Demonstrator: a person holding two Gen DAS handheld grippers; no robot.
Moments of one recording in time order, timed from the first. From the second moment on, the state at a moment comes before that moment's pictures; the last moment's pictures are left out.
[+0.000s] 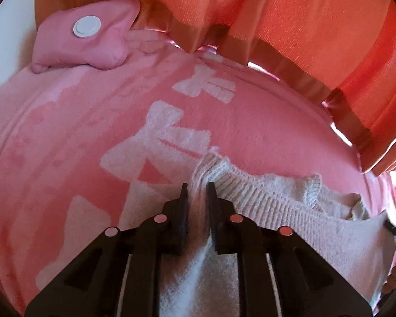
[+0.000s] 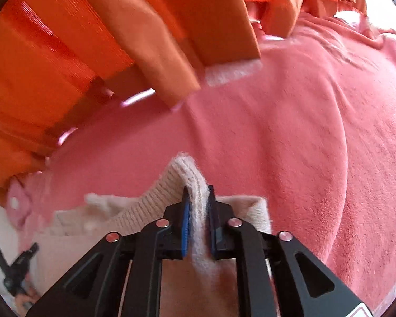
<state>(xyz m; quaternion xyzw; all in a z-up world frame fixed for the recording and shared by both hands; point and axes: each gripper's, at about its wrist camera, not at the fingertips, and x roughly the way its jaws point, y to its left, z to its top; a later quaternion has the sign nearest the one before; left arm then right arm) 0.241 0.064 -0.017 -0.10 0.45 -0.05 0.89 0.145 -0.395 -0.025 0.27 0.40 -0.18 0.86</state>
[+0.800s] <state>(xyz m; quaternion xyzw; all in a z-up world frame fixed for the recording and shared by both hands) 0.178 -0.039 -0.011 0.04 0.45 -0.15 0.88 0.176 -0.198 -0.029 0.09 0.48 0.04 0.87</state>
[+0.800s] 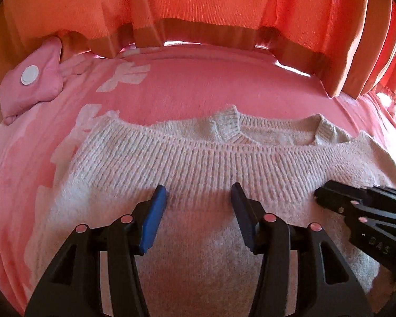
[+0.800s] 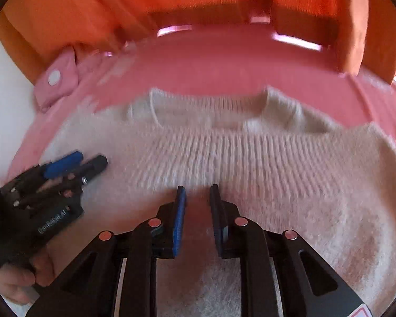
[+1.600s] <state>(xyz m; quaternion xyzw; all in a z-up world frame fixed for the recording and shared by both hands) 0.248 0.069 -0.020 -0.15 0.46 -0.10 0.87 0.168 -0.391 -0.043 0.22 0.45 -0.18 0.85</state>
